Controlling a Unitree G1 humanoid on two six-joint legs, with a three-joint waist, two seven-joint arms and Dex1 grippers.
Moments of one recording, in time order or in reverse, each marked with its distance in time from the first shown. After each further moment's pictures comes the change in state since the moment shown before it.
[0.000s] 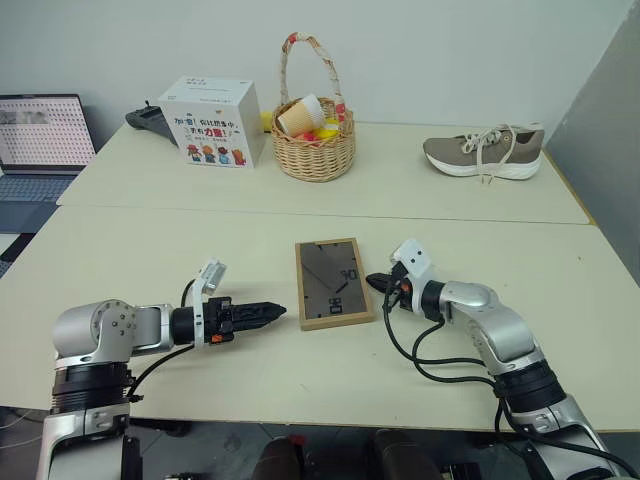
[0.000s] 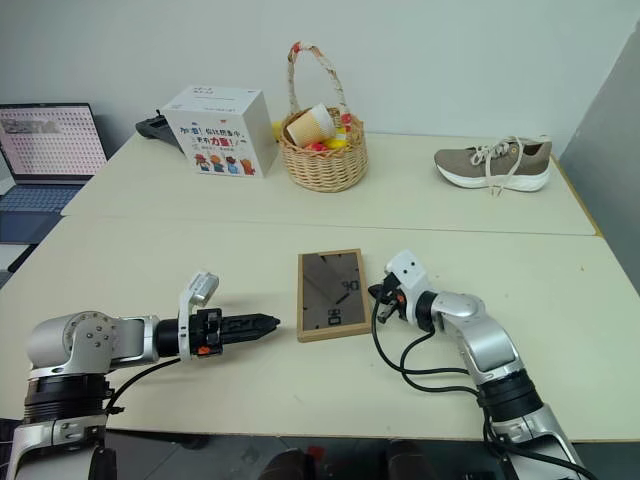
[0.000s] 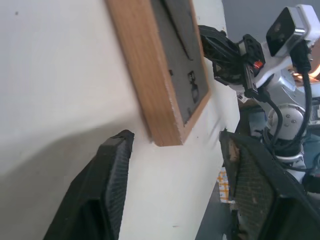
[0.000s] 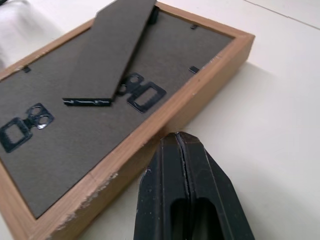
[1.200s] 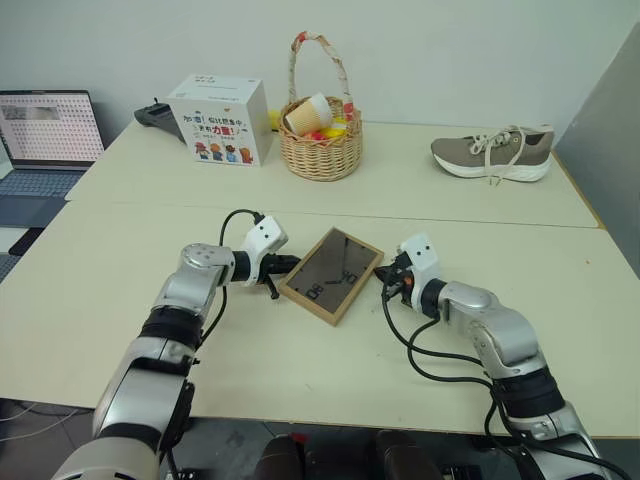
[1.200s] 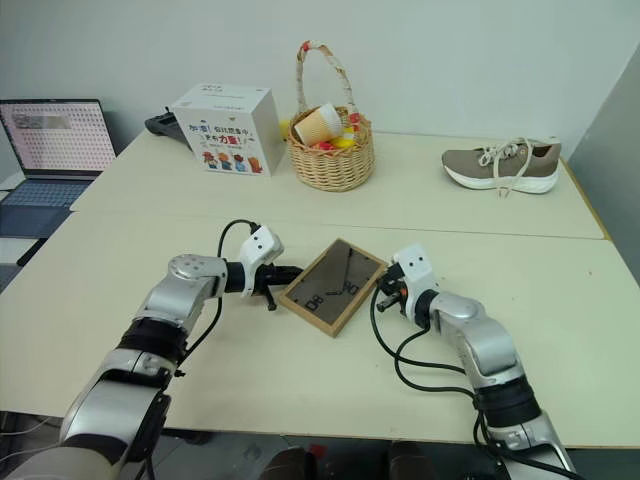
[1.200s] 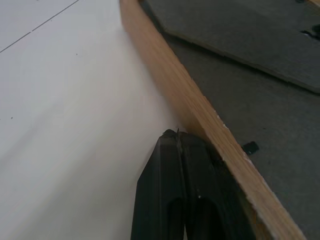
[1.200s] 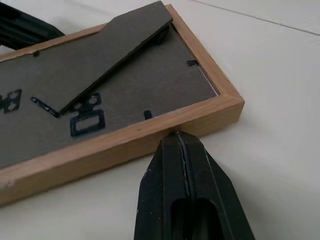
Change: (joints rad) left arm -0.268 -0.085 -0.410 0.384 0.652 -1.257 -0.110; right arm -0.002 0.041 -0.052 -0.082 0.068 0.147 -0.213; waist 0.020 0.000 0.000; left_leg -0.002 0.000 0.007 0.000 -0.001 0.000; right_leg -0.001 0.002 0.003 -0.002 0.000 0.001
